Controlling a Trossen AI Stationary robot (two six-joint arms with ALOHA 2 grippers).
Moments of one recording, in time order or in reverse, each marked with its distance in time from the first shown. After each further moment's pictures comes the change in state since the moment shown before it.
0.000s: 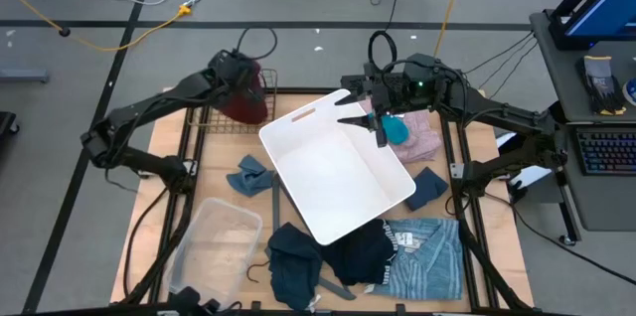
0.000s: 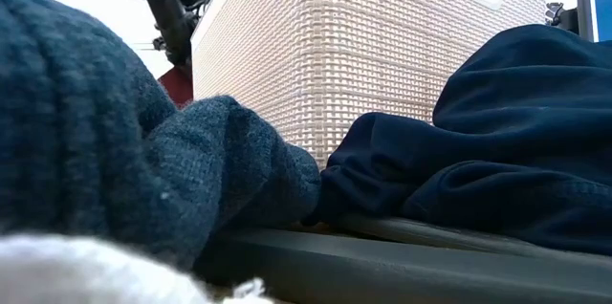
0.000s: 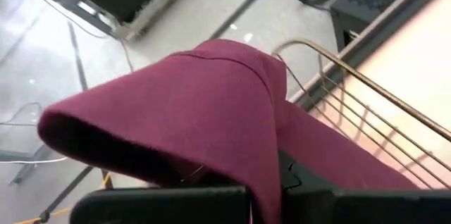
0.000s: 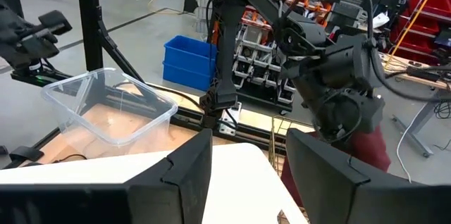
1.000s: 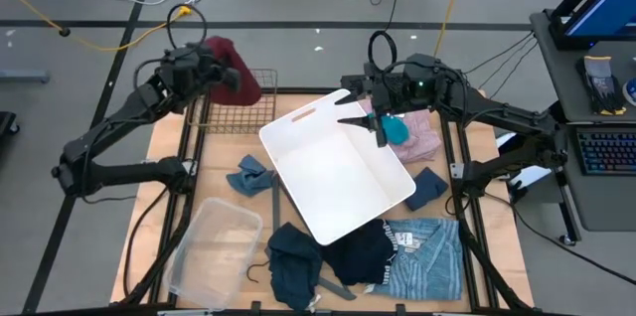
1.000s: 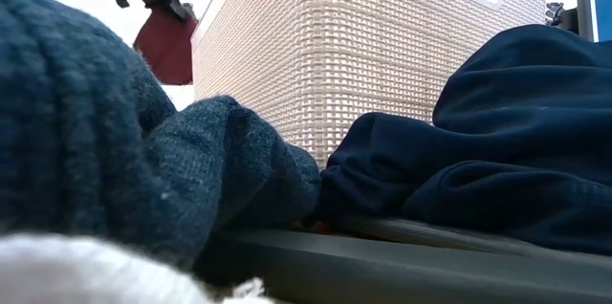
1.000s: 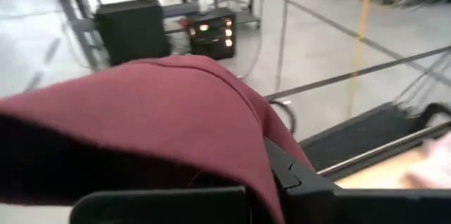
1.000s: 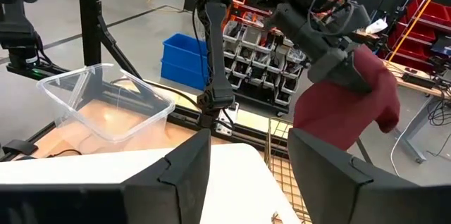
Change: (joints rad) left arm -0.001 -0.367 0.000 0.095 0.041 -0.309; right arm 0.000 0.000 0.000 0.000 0.001 -0.037
